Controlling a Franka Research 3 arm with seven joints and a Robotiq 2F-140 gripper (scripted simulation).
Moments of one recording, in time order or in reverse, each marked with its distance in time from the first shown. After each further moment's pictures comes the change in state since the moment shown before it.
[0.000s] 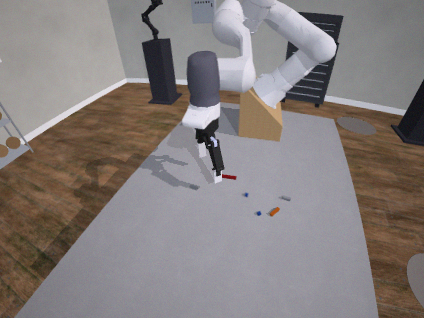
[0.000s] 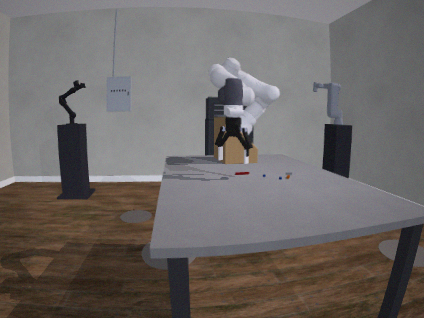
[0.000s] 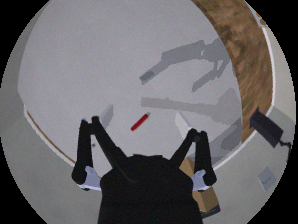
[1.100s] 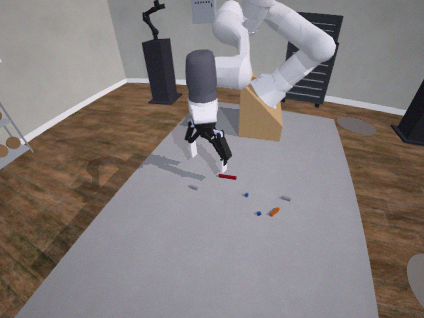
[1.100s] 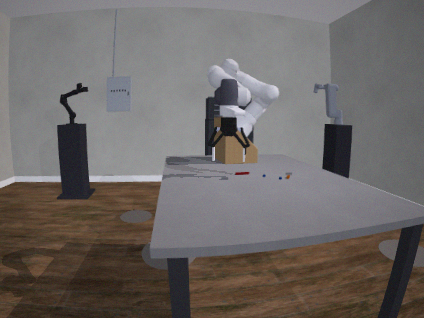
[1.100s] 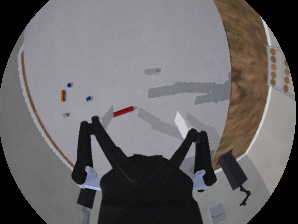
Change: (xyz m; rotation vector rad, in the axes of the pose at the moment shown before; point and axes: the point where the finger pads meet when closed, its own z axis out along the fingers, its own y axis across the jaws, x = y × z) arm -0.006 0.030 0.001 0.001 -0.004 -0.484
